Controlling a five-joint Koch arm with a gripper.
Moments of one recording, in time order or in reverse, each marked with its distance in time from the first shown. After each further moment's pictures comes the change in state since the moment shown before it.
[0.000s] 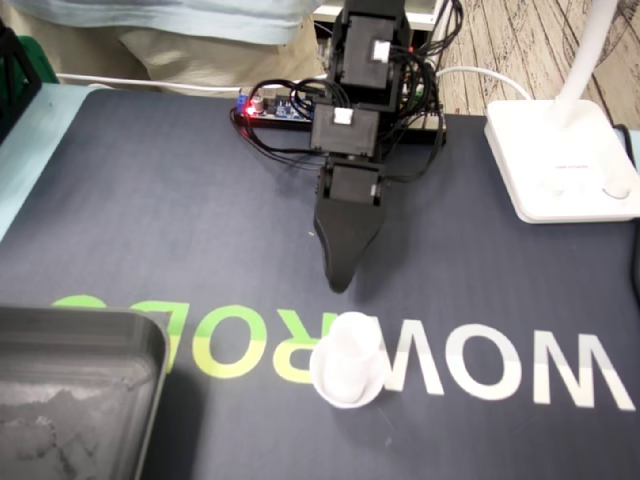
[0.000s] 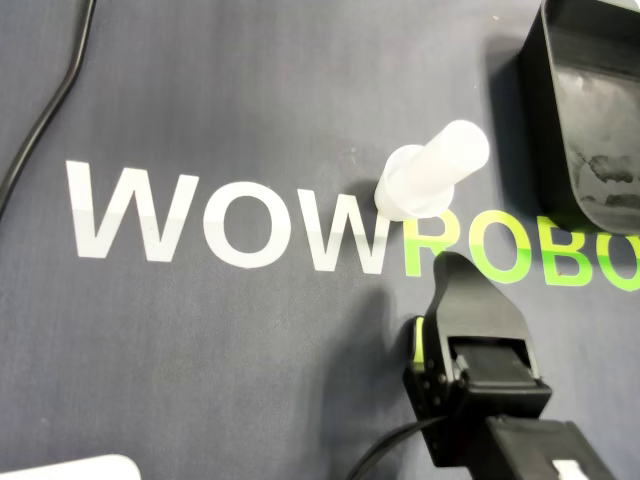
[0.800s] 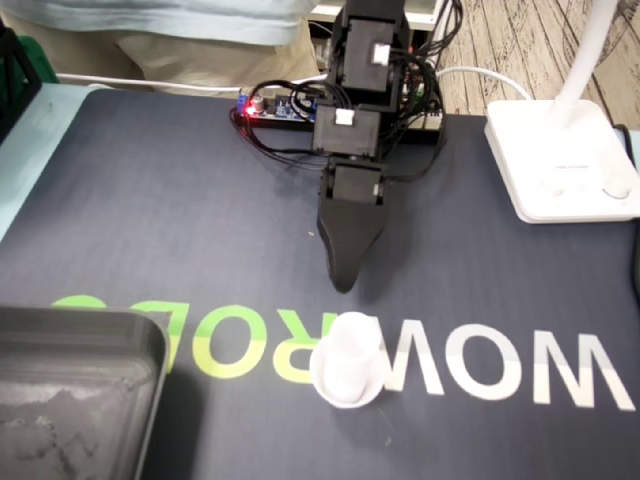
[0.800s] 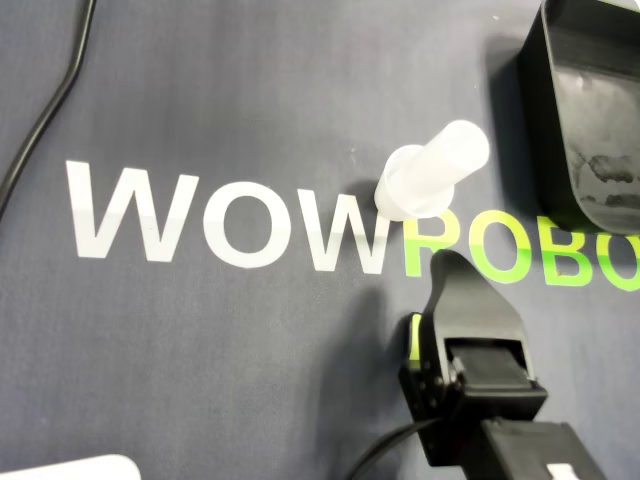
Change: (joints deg) arm -0.9 0.0 2.0 -5.3 0.7
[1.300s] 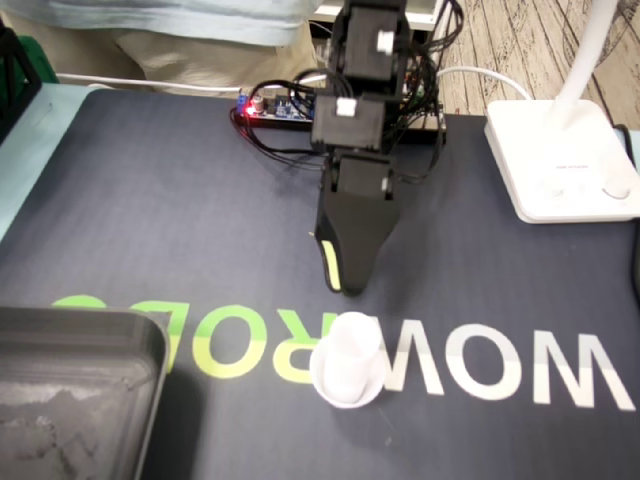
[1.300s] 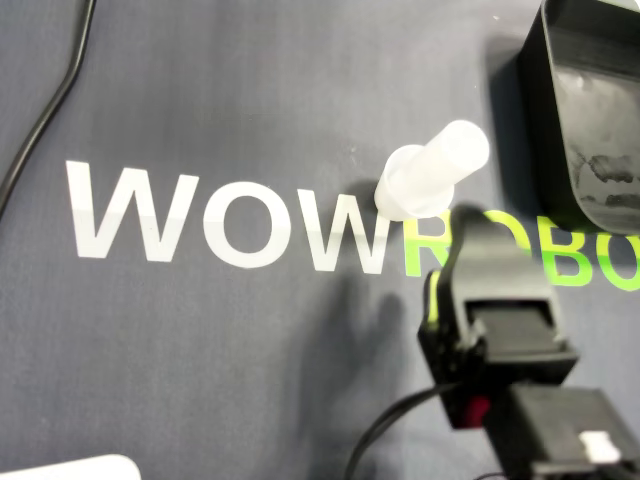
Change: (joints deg) arm 0.1 0.0 -14.7 3.7 -7.1
